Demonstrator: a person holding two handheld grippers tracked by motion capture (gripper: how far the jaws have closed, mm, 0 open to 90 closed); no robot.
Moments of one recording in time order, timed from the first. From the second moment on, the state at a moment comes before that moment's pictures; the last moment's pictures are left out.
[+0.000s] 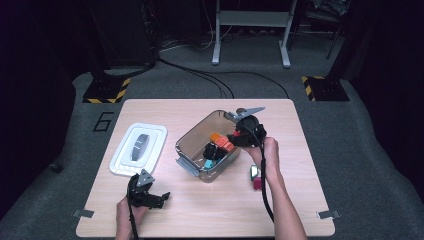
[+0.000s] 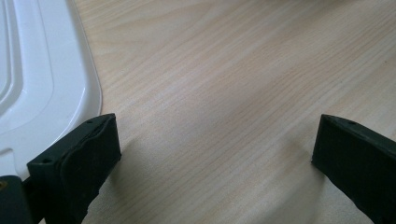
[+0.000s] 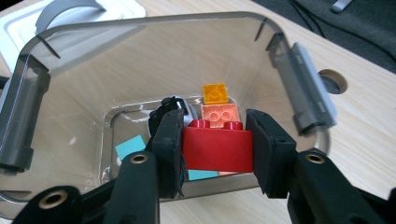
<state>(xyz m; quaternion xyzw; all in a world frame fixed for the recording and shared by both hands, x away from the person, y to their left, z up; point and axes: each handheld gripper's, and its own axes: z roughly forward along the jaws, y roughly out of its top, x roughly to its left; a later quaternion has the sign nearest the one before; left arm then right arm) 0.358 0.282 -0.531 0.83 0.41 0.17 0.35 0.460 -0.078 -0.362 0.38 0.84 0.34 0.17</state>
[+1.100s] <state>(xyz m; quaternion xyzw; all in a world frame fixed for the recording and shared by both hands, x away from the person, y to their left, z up) 0.358 0.282 -0.531 0.83 0.41 0.17 0.35 0.454 -0.068 -0.380 0.38 0.86 0.31 0.14</state>
